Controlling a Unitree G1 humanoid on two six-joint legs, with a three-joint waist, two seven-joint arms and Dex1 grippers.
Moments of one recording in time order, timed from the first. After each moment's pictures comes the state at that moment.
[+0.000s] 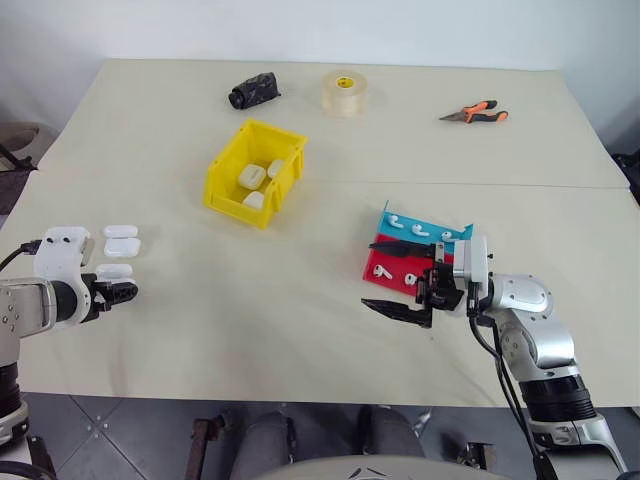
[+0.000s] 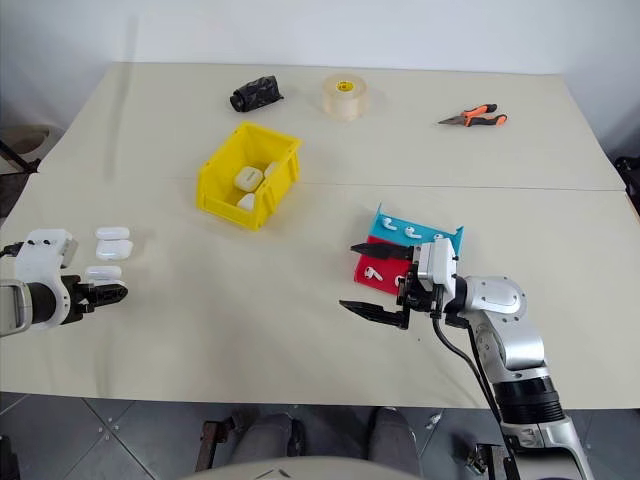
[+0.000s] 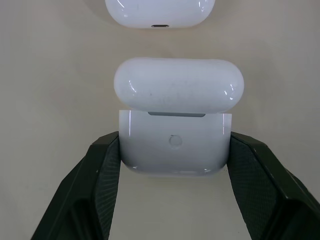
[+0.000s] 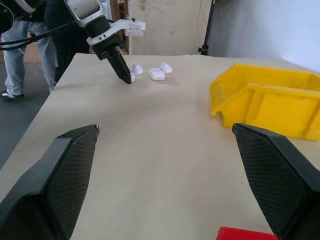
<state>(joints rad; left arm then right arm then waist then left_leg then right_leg) -0.27 0.88 0.46 -0.21 -0.48 1.54 -0.24 -0.28 -0.49 0.02 -0.07 0.52 -0.01 1.23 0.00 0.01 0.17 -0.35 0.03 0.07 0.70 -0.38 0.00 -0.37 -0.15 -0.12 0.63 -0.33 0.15</state>
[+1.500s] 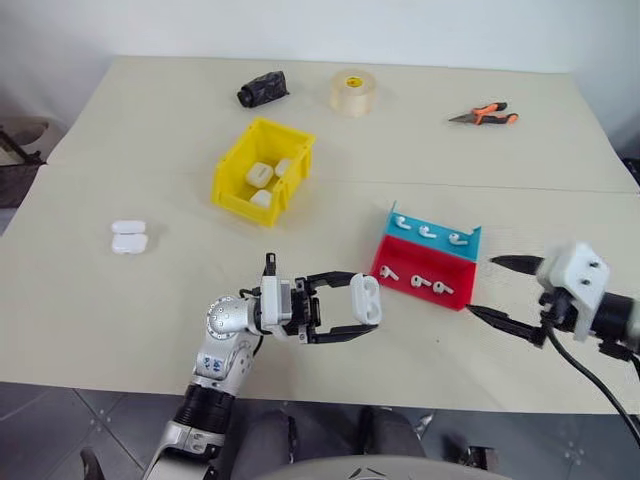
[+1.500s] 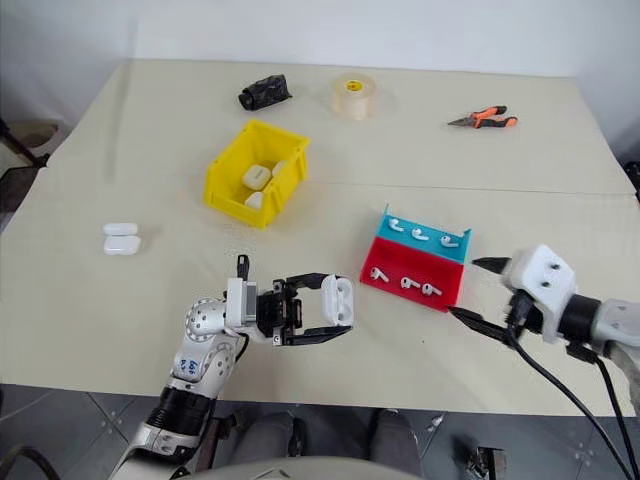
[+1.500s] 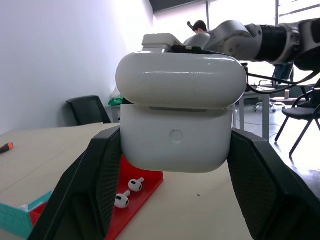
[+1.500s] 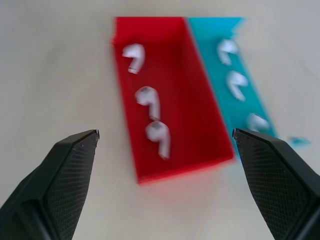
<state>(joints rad) -0.26 0.16 -0.17 0.04 -0.41 -0.28 -1.18 0.03 -1.05 -0.28 -0.48 0.47 0.54 0.96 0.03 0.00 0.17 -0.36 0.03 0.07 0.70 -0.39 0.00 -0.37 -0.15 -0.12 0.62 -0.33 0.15</state>
